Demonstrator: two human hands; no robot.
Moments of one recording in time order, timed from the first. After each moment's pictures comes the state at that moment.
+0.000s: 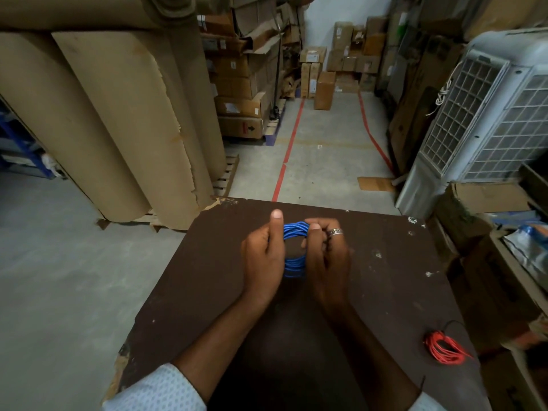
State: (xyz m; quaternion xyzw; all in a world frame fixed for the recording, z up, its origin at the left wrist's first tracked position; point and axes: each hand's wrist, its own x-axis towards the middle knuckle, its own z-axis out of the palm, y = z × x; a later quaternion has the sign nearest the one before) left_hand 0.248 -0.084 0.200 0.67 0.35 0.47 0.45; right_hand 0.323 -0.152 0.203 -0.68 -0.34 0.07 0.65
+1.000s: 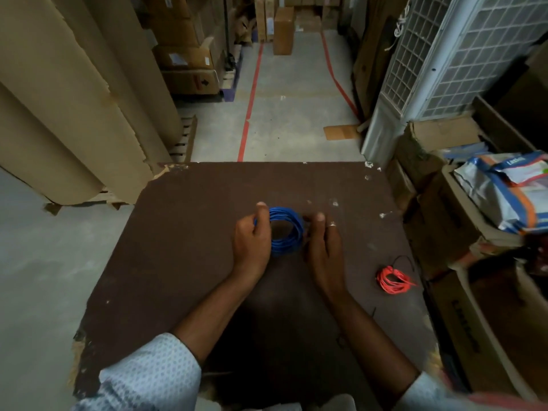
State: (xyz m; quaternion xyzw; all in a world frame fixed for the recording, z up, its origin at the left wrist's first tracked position) left_hand 0.316 -0.135 0.136 0.69 0.42 0.36 0.47; right_hand 0.388 -0.231 0.115 -0.73 -0.21 0.14 0.64
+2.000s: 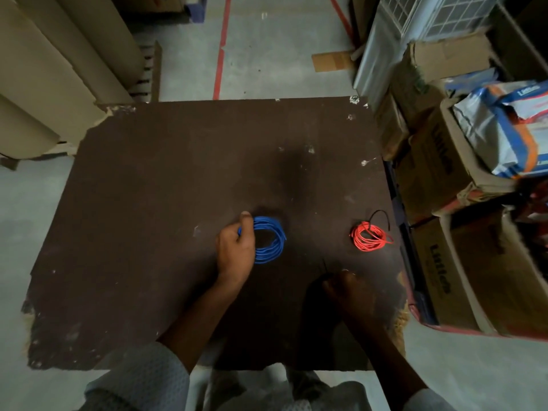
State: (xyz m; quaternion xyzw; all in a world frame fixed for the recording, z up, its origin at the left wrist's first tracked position) left_hand 0.335 -0.184 0.015 0.66 0.50 0.25 0.49; right_hand 0.447 -0.395 -0.054 -0.92 -0.23 0.29 0.13
